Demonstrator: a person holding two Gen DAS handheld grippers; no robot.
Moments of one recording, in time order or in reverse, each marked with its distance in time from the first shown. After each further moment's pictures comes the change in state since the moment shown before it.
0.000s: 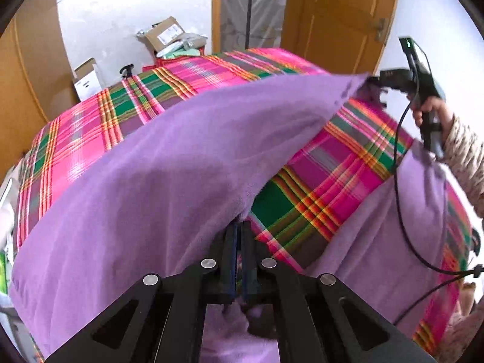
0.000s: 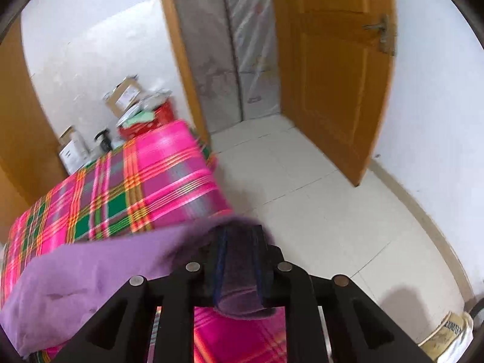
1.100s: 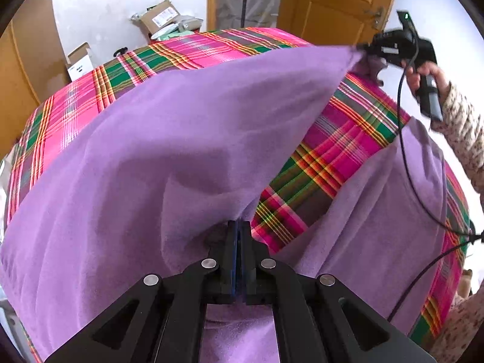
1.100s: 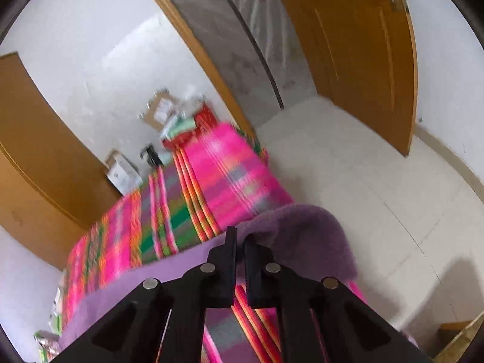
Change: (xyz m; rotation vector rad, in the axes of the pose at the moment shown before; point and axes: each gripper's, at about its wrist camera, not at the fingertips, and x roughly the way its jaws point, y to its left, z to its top) left arm 0.015 0.004 -0.023 0.008 0.083 -0.012; right arm -0.006 0.012 0.017 0.134 0.022 0.303
